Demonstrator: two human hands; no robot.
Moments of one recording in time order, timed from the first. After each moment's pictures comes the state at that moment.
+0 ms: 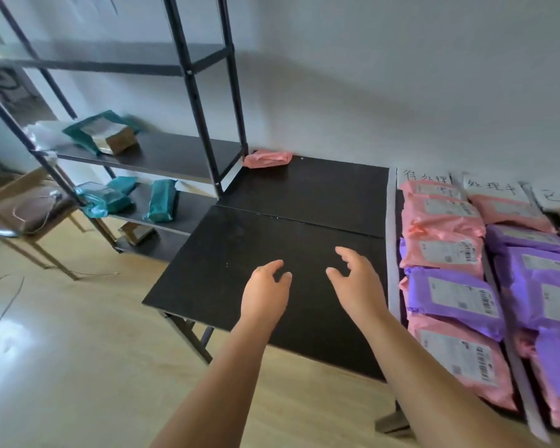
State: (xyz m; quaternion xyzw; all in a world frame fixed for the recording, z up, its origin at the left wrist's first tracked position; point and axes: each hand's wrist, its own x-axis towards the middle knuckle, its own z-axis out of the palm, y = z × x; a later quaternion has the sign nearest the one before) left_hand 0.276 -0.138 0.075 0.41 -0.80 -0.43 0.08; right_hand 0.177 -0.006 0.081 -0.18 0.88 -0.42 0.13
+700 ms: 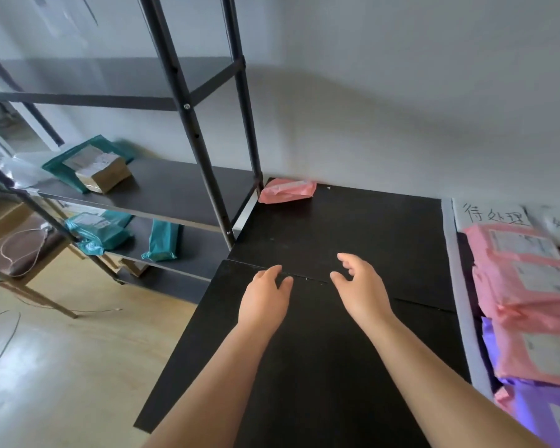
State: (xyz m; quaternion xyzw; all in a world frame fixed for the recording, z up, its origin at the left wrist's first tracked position) left_hand 0.124 -0.350 0.064 0.38 -0.85 -0.35 0.05; right_hand 0.013 -0.214 0.056 -0.17 0.88 -0.41 0.15
